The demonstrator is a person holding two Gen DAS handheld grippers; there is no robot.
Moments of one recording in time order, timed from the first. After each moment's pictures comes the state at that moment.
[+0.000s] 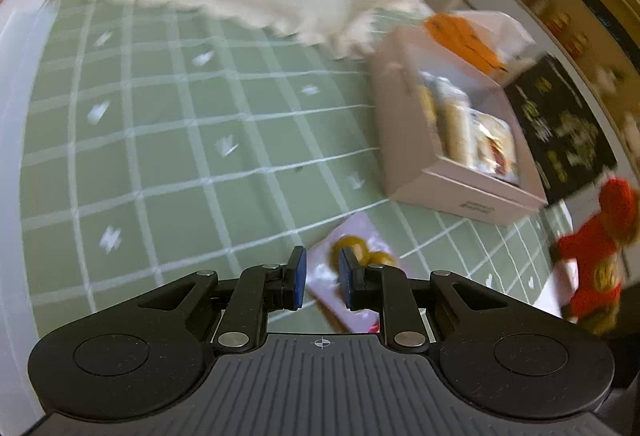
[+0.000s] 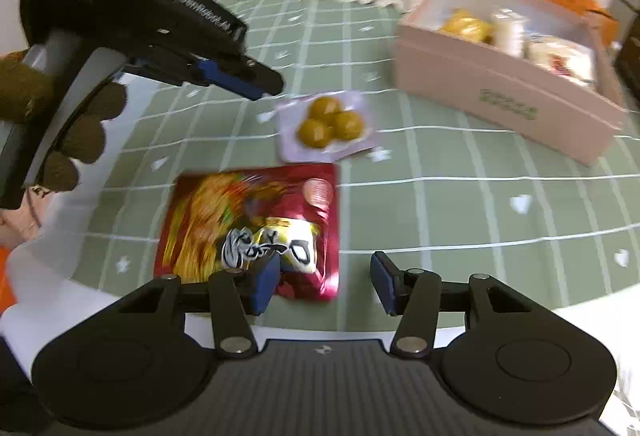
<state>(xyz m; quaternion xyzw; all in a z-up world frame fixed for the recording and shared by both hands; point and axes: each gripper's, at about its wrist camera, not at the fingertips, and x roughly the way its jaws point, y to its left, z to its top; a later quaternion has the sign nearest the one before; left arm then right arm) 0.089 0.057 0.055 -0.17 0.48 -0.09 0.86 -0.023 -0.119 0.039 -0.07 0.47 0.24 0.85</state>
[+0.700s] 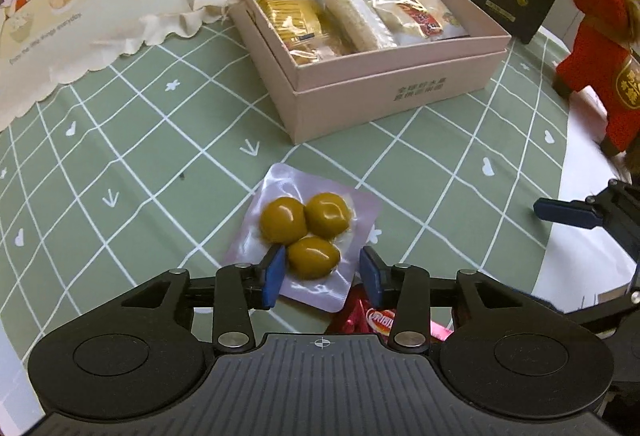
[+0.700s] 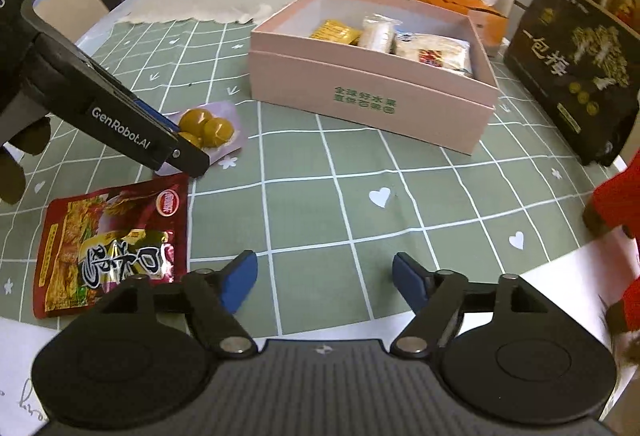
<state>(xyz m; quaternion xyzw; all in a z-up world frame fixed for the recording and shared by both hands) 0.102 -0.037 0.034 0.08 0.52 -0.17 0.83 -0.014 -0.165 0.020 -0.09 0.42 0.11 0.90</state>
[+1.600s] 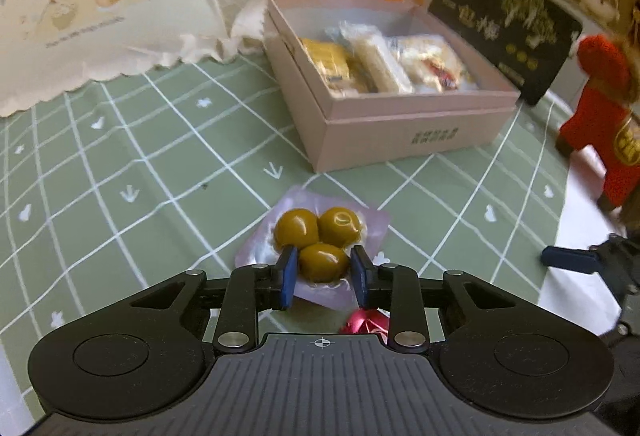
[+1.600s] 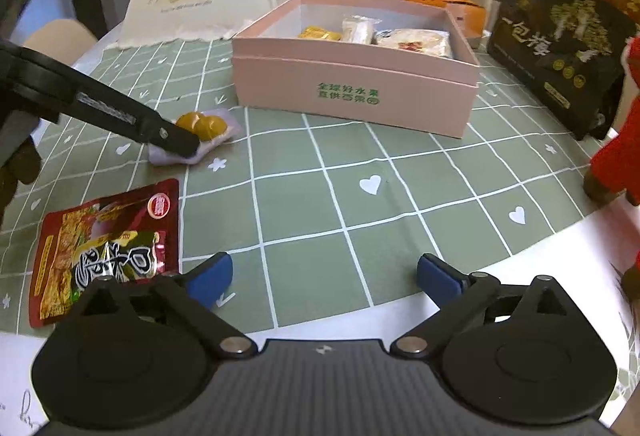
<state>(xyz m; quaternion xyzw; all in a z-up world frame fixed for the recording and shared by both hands) 0.080 -0.013 0.039 0.01 0.44 -0.15 0.88 -0.022 -0.176 0.009 -0.05 0.41 0.10 0.91</state>
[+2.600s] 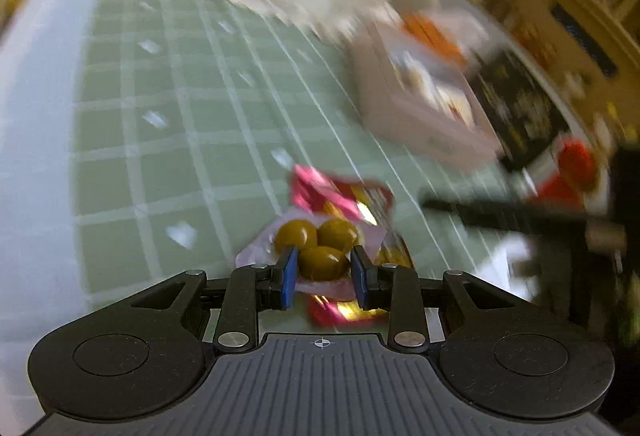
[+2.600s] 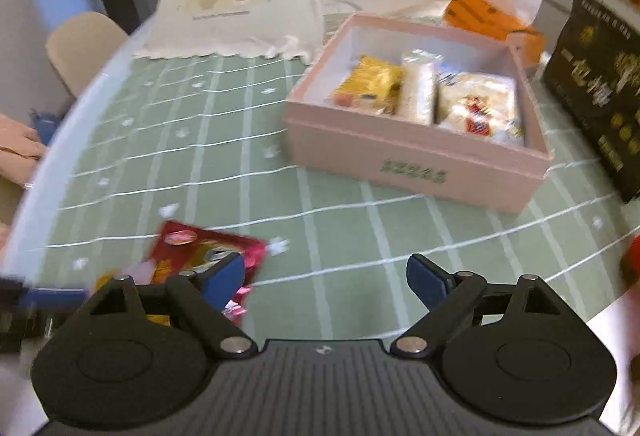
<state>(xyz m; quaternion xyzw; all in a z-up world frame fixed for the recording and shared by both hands) -0.034 0.078 0.052 -0.21 0.43 -0.07 0.88 0.029 -0.136 0.050 -0.04 0.44 0.16 0.88</state>
